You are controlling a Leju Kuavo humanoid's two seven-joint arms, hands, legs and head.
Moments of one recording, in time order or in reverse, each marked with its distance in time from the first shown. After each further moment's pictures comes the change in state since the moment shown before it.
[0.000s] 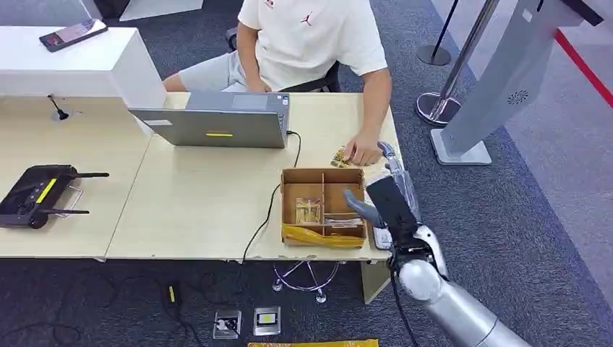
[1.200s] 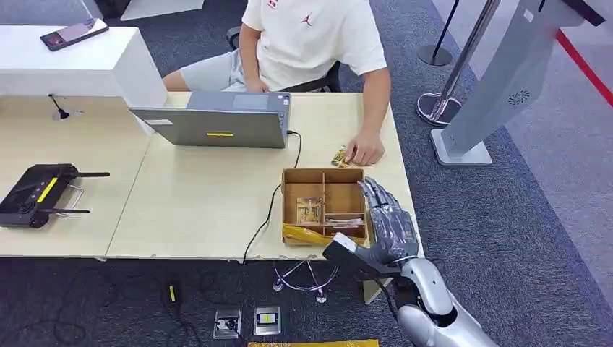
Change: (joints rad) left arm -0.001 -0.009 0.005 0.004 0.007 0.009 0.020; right arm 0.136 -0.005 -0.037 -0.030 0.771 0.241 0.230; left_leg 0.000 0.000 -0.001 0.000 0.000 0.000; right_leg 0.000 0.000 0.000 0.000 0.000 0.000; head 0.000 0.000
